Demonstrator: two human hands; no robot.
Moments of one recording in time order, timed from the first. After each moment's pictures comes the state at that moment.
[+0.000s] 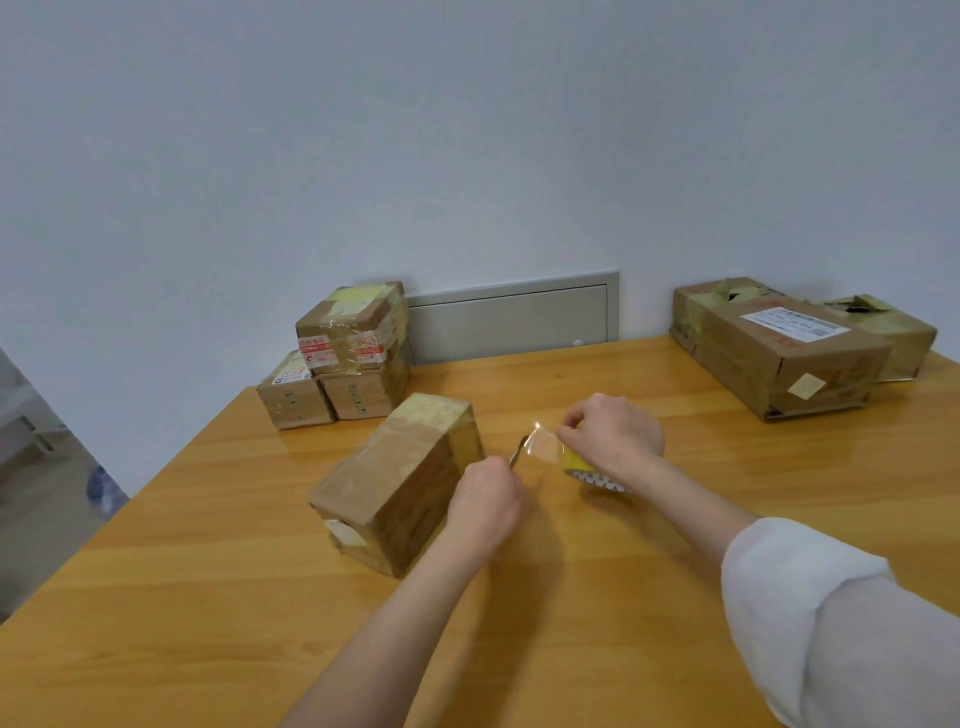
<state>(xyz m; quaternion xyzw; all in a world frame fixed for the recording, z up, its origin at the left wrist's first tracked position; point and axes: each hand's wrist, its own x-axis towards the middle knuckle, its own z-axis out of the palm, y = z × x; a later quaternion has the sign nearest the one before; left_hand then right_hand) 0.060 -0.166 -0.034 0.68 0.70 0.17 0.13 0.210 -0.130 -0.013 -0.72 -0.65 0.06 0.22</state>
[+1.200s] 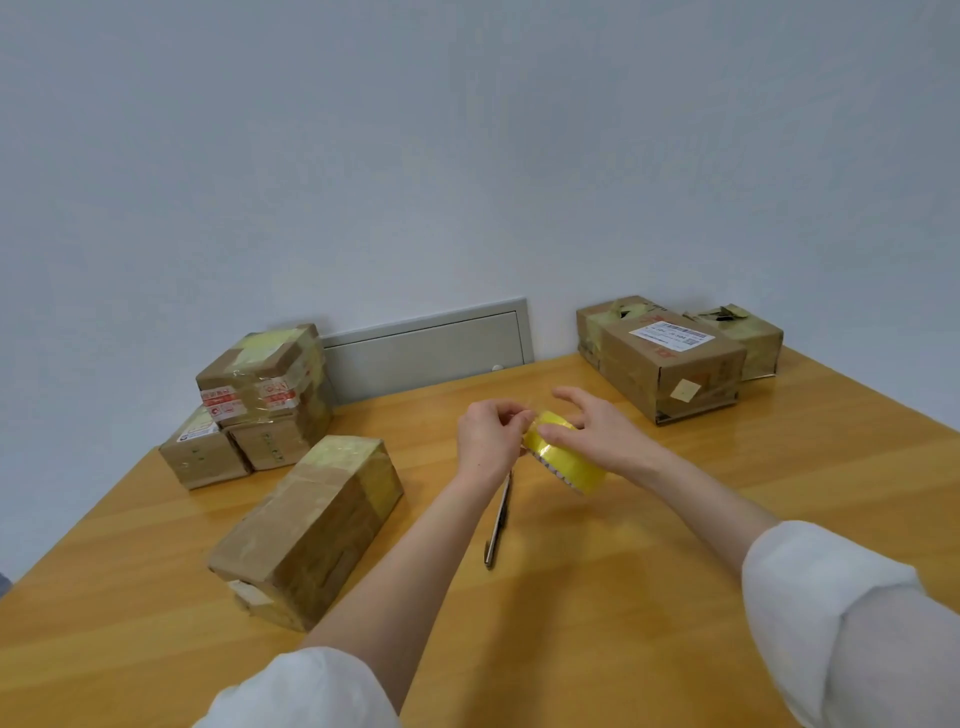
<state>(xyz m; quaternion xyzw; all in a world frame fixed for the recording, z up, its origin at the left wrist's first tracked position) 0.169 -0.129 0.005 0.66 0.55 0.43 0.28 0.309 -0.168 0.006 -0.61 -0.61 0.34 0.38</state>
